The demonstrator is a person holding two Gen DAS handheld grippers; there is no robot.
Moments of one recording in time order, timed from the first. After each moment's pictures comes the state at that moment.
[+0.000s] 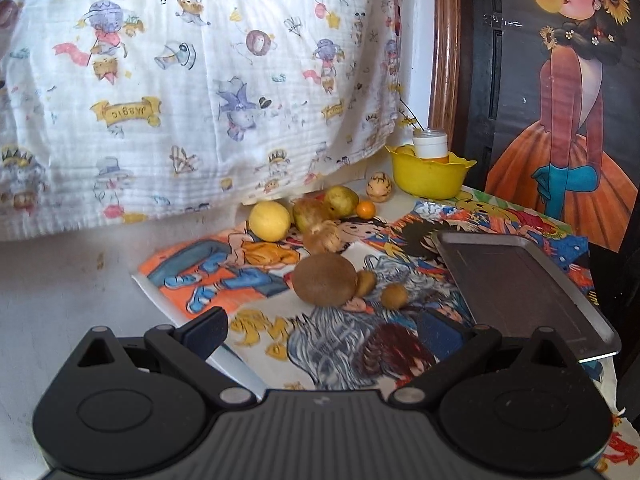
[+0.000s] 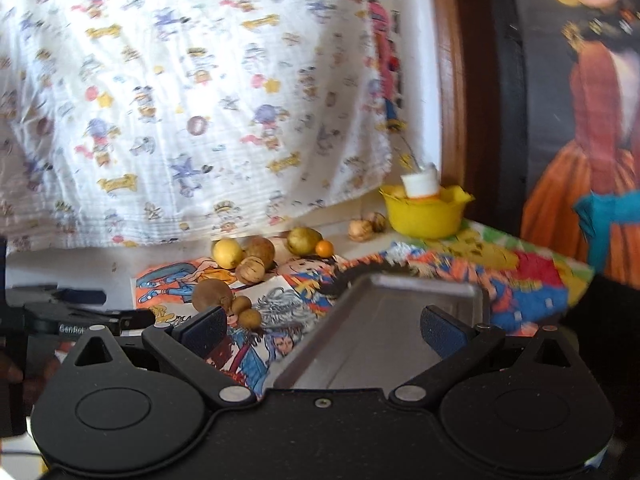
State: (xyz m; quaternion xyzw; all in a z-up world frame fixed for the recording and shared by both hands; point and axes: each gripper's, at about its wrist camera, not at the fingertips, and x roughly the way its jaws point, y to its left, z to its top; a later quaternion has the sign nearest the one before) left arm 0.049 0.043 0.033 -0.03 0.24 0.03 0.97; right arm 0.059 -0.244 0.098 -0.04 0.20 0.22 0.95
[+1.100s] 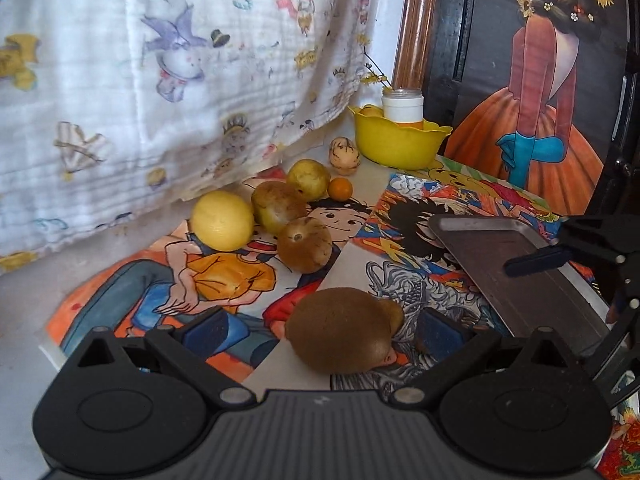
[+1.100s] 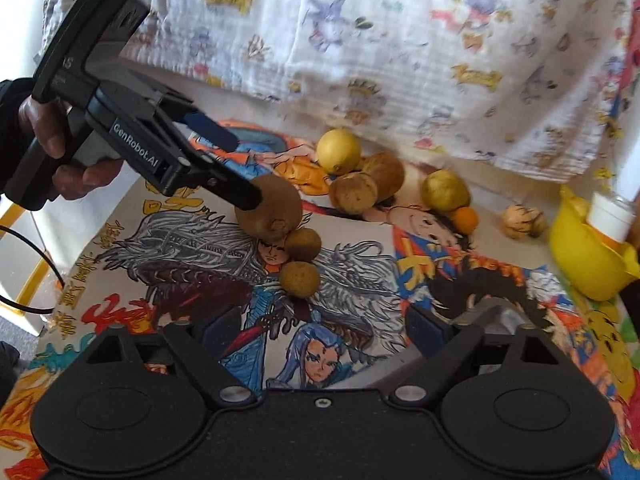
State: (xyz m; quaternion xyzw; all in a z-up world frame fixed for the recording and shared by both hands) left arm 0.179 0.094 0.005 -0.03 0.30 -0.10 0.95; right arm 0.202 -0.133 0.021 -0.26 0.28 0.42 0.82
